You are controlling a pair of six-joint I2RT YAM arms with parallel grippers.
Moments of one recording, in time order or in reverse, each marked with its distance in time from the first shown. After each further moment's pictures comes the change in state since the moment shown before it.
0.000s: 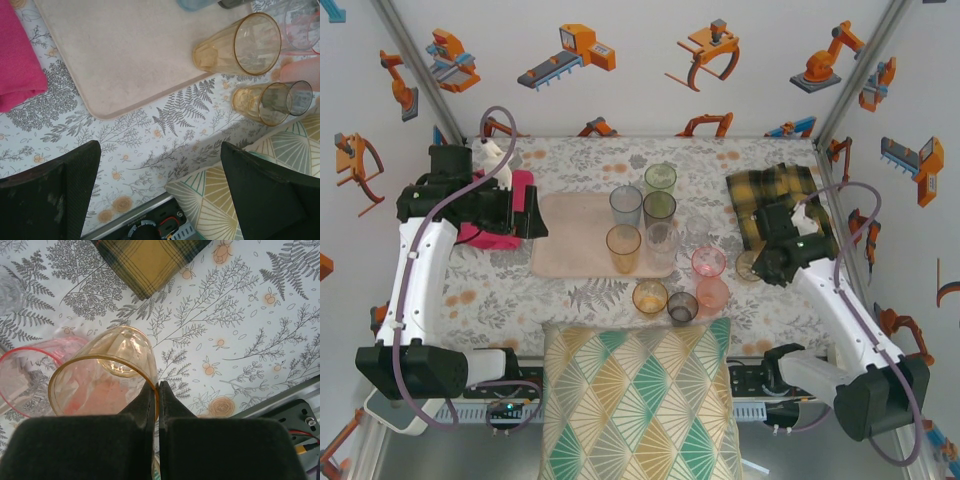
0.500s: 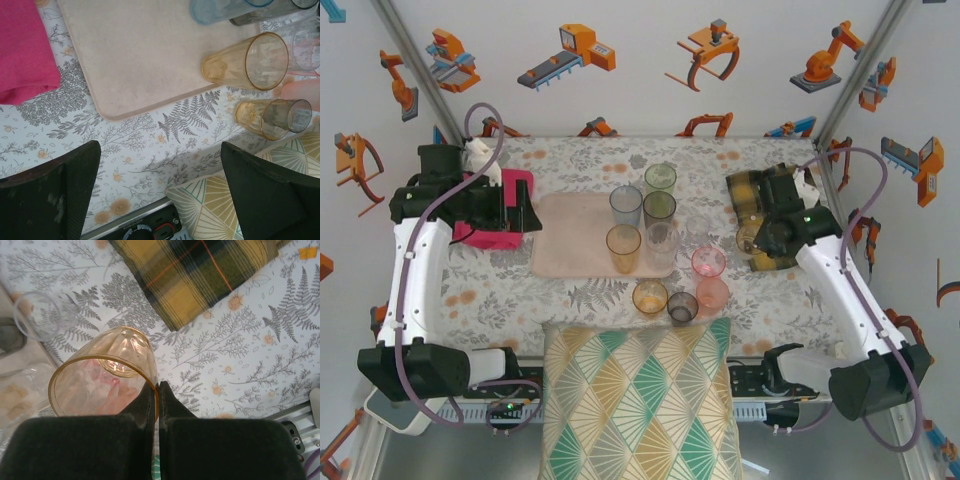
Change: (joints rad) left arm 0.055 0.000 0.000 0.028 -0.019 -0.049; right arm 0.001 0.151 0.292 -0.027 0.004 -0.119
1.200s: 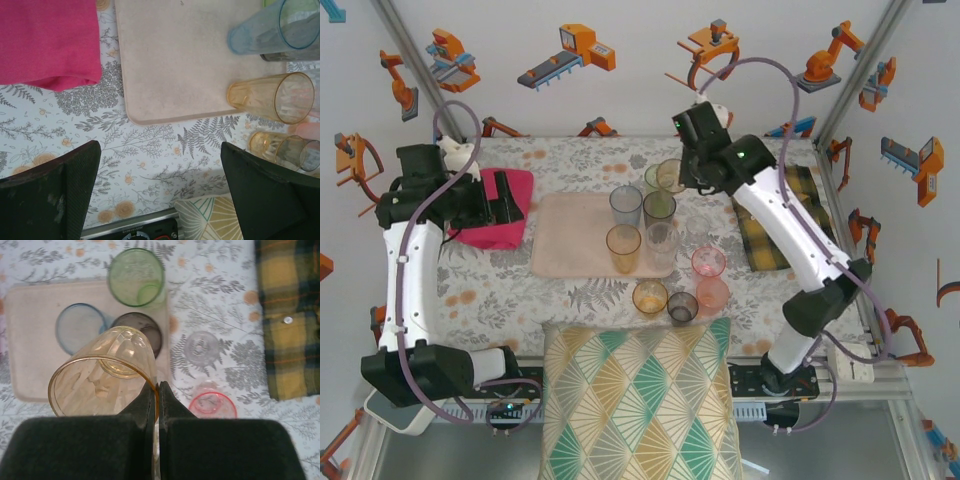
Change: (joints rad) left arm 0.095 -0.017 -0.002 0.050 -0.087 -0.083; right arm 0.382 0.511 0.770 -0.044 0.016 -0.123
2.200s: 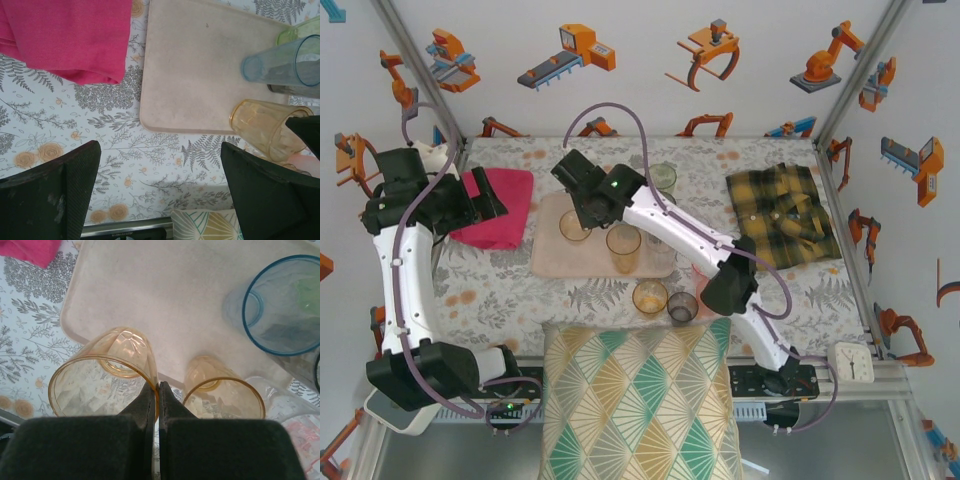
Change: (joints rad) left arm 0.109 -0.009 -0.015 0.029 -0.010 -0.076; right arm 0.333 0.523 0.397 -0.019 -0.111 -0.064
